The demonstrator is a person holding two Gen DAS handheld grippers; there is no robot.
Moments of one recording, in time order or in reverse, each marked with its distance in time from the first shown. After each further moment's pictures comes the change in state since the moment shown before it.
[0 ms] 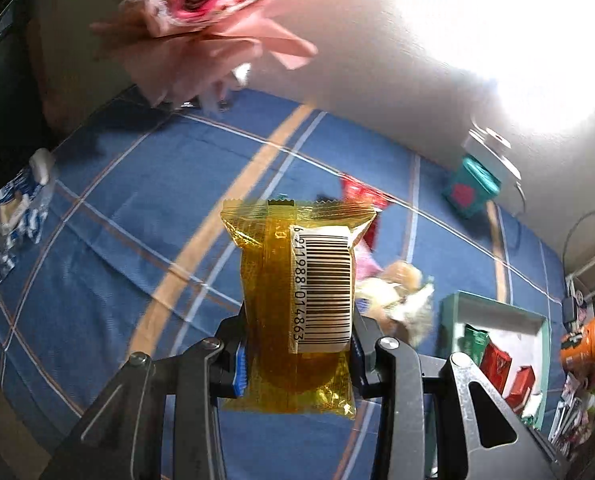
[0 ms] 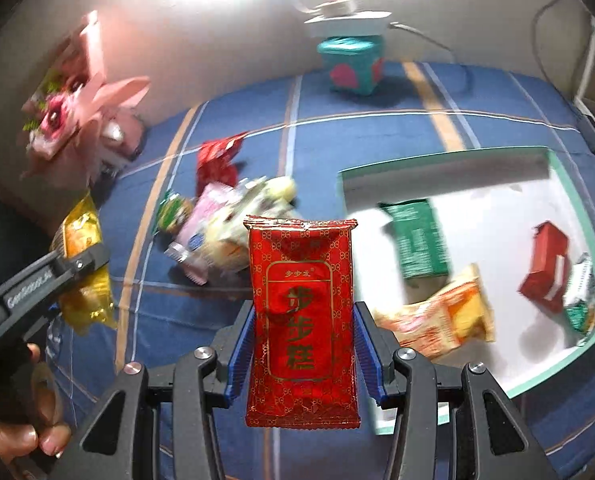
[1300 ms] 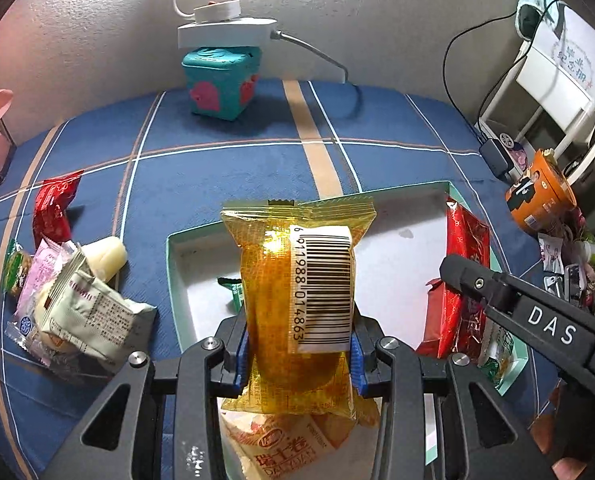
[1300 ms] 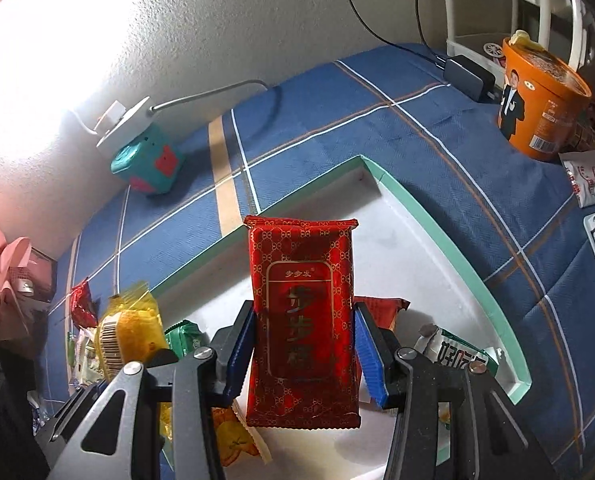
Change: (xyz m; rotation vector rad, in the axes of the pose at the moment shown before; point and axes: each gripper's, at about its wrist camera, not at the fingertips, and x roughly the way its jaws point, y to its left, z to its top) left arm 0.072 -0.239 -0.078 0.497 0.130 -0.239; right arm -0.002 -0.194 0.052 0.350 -0.111 -0.123
